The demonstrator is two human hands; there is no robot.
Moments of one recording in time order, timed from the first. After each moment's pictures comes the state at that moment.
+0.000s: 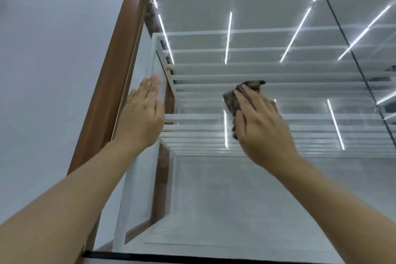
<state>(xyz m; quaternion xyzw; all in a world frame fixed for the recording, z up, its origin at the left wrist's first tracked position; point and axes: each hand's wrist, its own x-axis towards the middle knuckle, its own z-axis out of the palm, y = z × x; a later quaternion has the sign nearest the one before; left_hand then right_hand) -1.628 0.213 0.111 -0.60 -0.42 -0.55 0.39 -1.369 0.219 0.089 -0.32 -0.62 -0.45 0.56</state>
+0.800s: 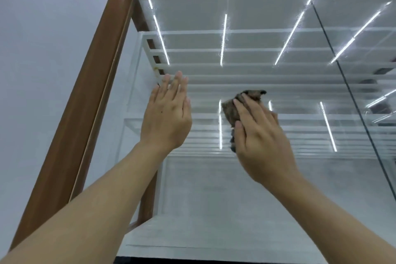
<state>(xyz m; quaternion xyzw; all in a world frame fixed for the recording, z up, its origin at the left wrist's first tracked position) -1.541 0.223 0.114 -0.61 -0.40 -0.54 0.42 -1.339 0.223 0.068 -0.31 -0.61 -0.46 0.57</state>
